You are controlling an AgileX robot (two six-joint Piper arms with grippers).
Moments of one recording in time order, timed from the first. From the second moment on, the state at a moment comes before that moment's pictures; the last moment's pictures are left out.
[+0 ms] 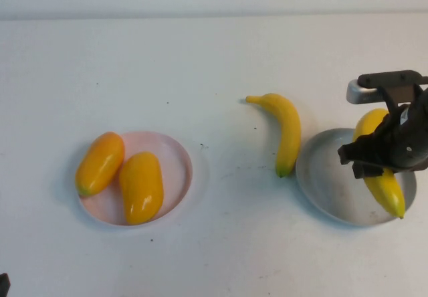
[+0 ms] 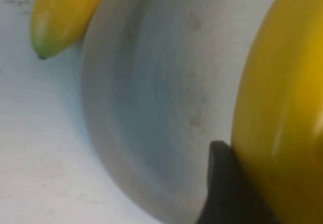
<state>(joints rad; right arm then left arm) 0.34 1.62 -1.11 0.00 0.79 0.18 -0.10 -0.01 0.03 -0.06 0.38 0.07</state>
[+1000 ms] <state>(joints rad) 0.42 1.89 -1.55 0.04 0.85 0.18 -0.10 -0.01 0.03 -0.06 0.38 0.07</state>
